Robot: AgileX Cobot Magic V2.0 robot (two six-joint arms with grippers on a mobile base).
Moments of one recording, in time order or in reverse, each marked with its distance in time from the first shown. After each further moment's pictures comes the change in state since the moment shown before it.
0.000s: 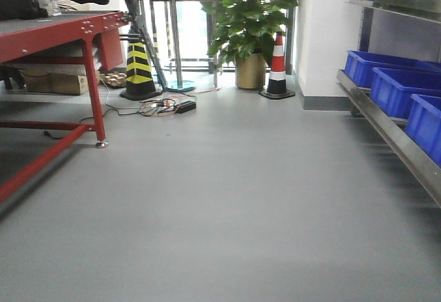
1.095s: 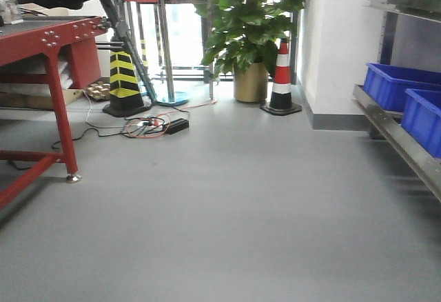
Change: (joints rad) left arm 0.000 0.000 -0.002 0.000 0.000 0.000; right arm 0.000 0.000 0.000 -0.002 0.000 0.000
